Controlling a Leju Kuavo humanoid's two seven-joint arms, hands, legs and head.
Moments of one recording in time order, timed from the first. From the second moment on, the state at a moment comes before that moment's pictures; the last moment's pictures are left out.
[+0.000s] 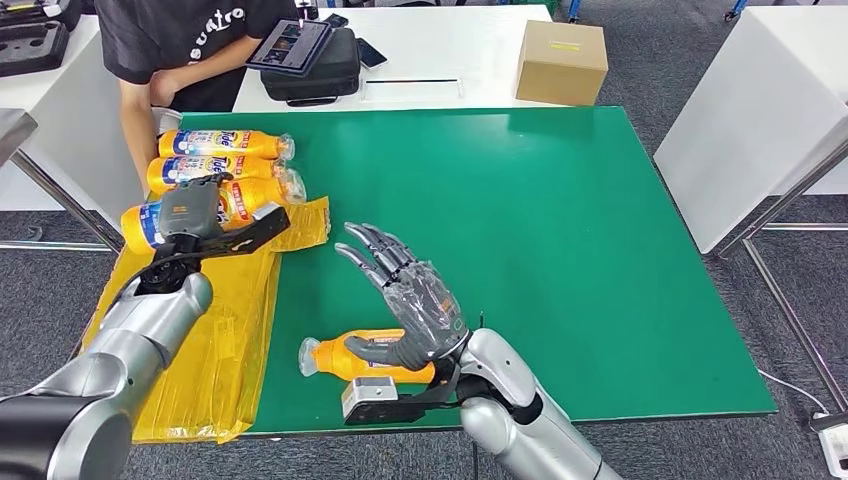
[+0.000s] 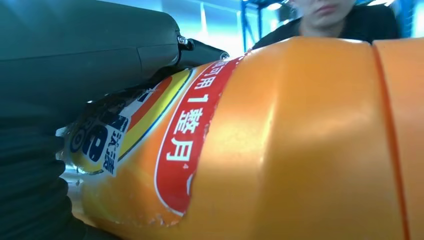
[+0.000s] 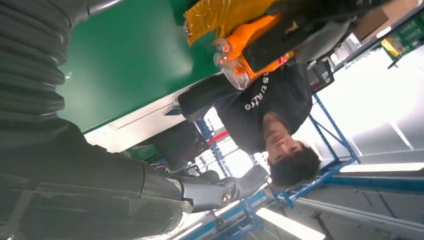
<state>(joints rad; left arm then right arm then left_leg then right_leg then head) -0.88 0.07 -0.13 -0.42 -1.35 0.43 0.09 -0.36 0.03 0.76 -1.49 0.69 -0.27 -0.20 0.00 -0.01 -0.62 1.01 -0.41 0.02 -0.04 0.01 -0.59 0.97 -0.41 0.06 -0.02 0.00</state>
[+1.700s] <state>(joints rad) -0.80 0.00 0.08 -0.50 -0.94 0.40 -0.26 -0.46 -0.08 0.78 -1.30 1.02 0.05 0.04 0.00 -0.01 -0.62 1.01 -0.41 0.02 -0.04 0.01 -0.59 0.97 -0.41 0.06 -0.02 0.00</state>
